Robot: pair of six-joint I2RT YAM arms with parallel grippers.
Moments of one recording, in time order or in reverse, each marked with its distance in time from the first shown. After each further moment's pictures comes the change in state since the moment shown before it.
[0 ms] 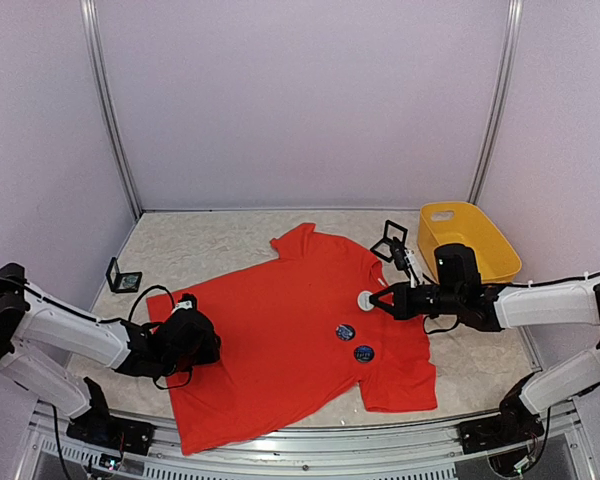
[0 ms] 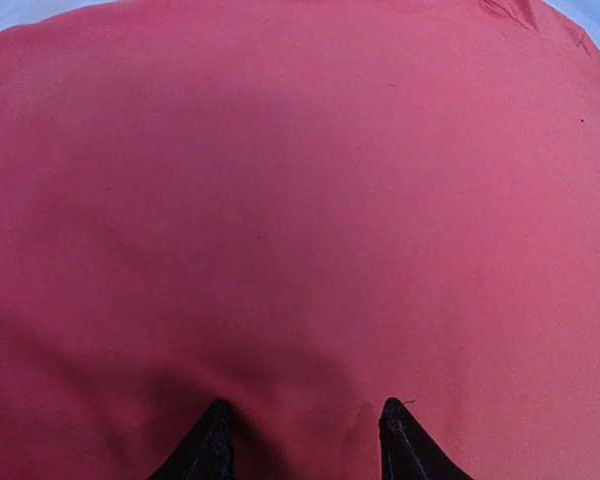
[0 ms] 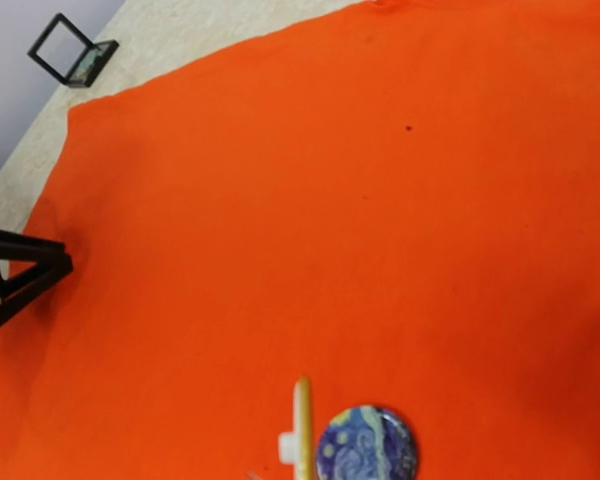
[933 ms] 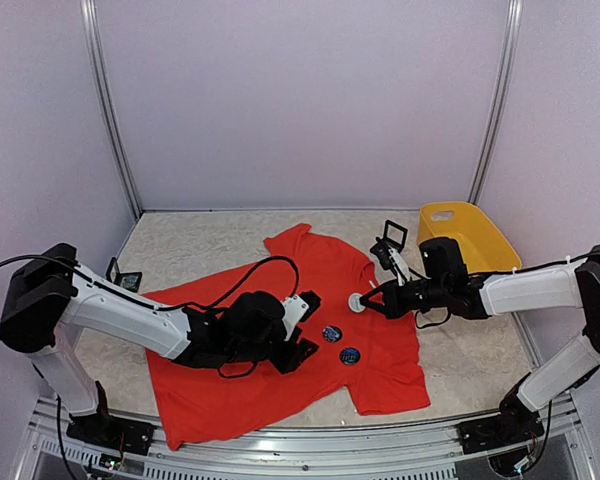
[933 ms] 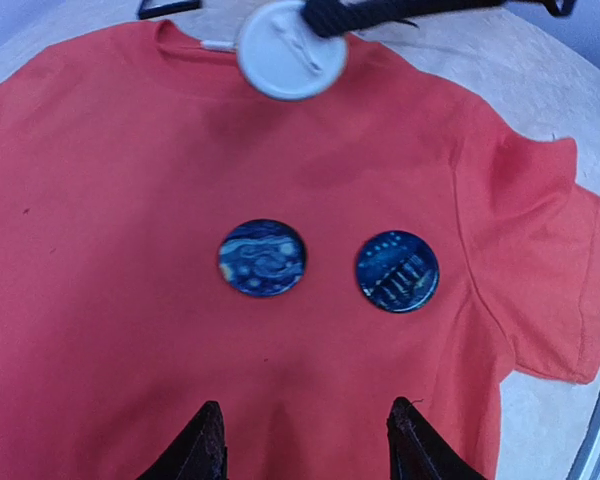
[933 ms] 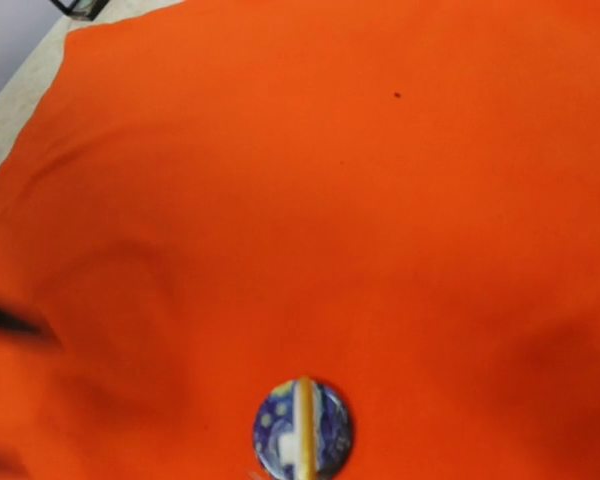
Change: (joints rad) left arm -0.204 0.285 0.425 0.154 0.282 0.735; right arm 0.001 0.132 0.112 -0.069 -0.066 -0.139
